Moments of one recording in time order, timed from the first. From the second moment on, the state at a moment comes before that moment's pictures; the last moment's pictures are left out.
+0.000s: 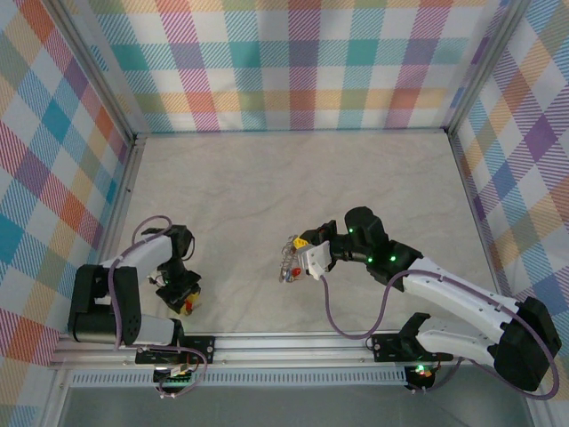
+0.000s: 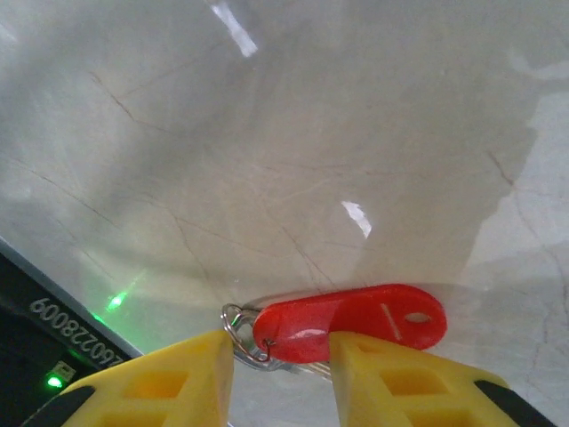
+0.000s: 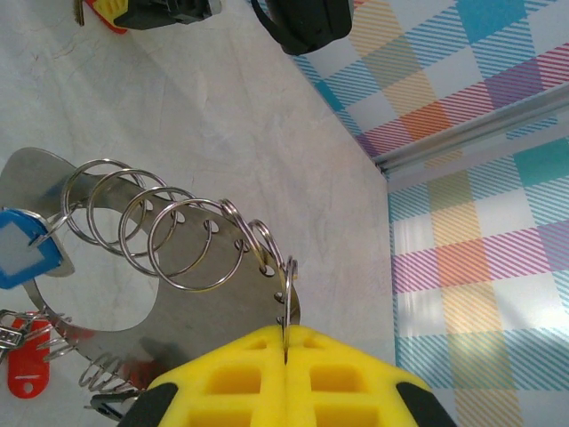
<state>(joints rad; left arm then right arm) -0.06 1.38 0.63 -1.11 0.05 -1.04 0.80 1.05 0.69 -0.05 -0.39 -1.20</state>
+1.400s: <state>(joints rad) -0.13 1.38 0.69 -1.05 0.12 -1.28 0.80 1.05 0.69 -0.09 -0.37 -1.19</state>
